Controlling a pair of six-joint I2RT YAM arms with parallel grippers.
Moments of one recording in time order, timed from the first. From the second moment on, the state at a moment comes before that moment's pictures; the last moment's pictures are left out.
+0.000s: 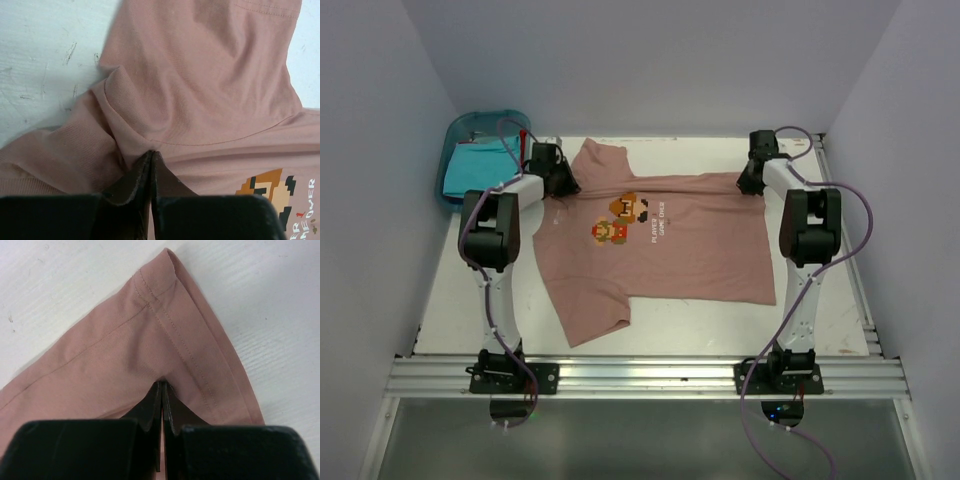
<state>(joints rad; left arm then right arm) -0.09 2.20 1.52 -0.11 0.17 -0.46 0.03 2.27 1.76 -0.49 0.19 0.56</state>
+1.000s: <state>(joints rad) -0.06 2.19 1.70 0.08 0.22 -0.42 0.02 2.06 1.54 -0.10 0.22 0.48</state>
